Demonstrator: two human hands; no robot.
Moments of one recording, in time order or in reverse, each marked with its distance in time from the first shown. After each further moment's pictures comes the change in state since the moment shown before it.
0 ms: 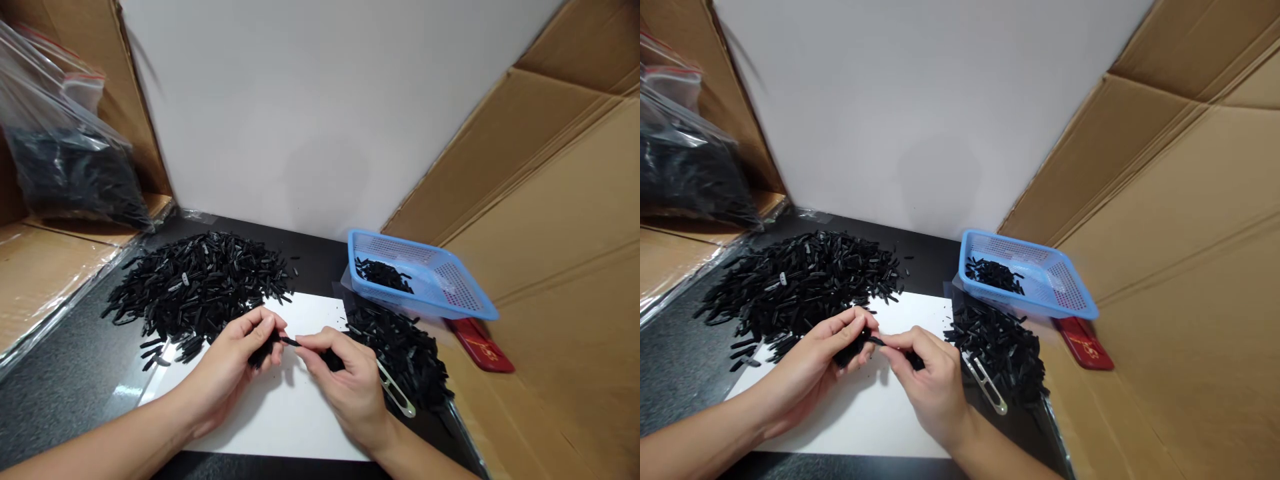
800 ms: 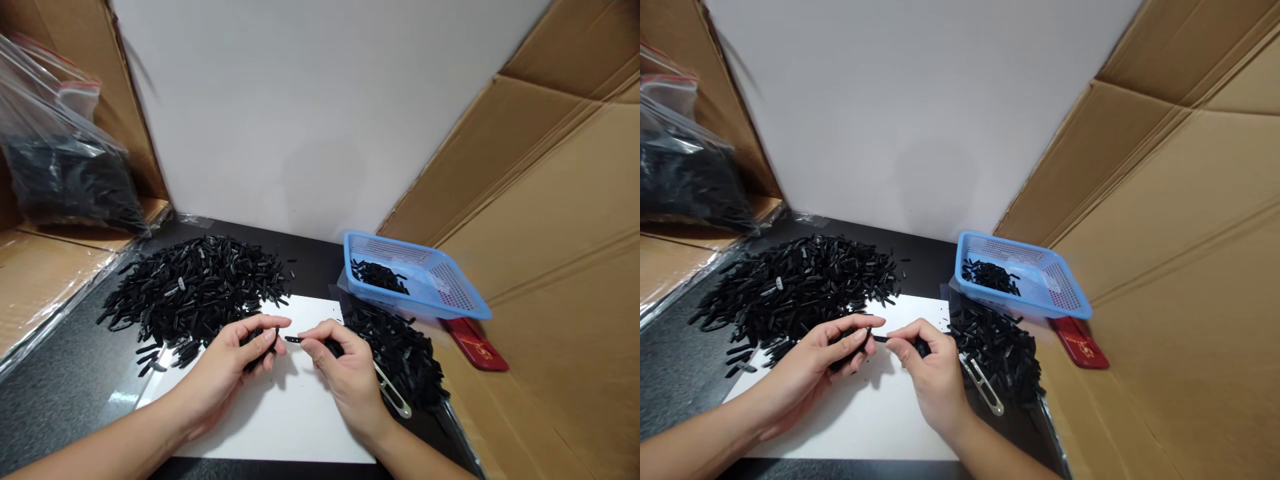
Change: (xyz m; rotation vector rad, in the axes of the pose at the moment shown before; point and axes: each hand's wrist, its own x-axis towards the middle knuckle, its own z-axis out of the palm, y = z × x) left_hand 0.000 0.003 -0.003 0.054 0.013 -0.051; right_hand 0.005 0.002 0.001 0.348 0.060 0.416
